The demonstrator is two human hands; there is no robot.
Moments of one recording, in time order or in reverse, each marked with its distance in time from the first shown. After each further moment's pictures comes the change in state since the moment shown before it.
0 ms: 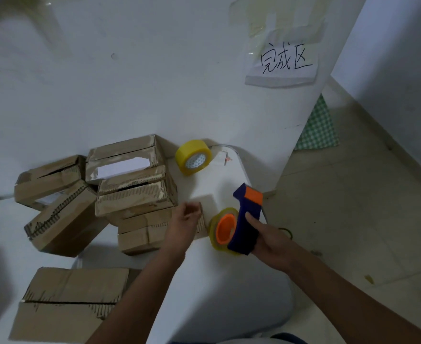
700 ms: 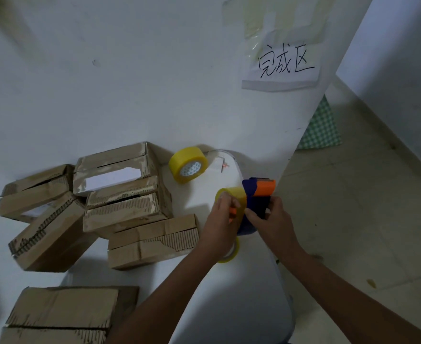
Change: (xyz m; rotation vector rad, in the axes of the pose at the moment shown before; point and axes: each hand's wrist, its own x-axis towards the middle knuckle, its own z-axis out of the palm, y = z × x) left_hand 0.023 0.035 0.083 0.388 -0.210 0.435; right_hand 0.027 -0.050 0.001 -0.870 0.512 -0.571
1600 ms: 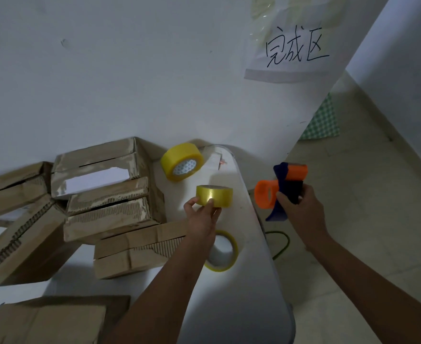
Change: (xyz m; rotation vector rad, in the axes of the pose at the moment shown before) left_hand 0.067 -0.060 0.014 -1.185 0.442 -0.723; right_hand 0.066 0.026 -0.039 -0.136 0.167 0.066
